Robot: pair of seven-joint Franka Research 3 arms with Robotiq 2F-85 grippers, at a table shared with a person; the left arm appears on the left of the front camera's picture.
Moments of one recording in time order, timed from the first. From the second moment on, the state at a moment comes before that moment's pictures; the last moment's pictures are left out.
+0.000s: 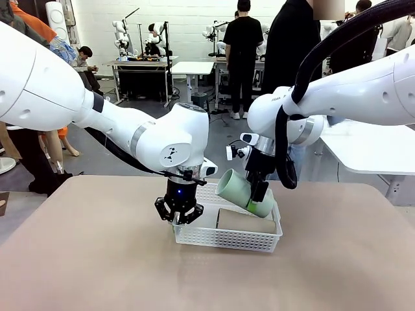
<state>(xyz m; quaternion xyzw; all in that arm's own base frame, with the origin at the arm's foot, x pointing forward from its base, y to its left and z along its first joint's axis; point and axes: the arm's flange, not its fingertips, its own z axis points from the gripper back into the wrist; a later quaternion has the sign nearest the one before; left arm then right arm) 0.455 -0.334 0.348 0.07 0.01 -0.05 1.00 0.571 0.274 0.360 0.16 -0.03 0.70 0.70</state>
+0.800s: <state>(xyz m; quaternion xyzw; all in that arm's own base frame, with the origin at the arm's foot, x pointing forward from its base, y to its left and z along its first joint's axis) 0.456 -0.334 0.348 0.07 0.01 -0.05 1.00 0.570 0.270 0.385 0.17 -0.04 0.71 0.68</state>
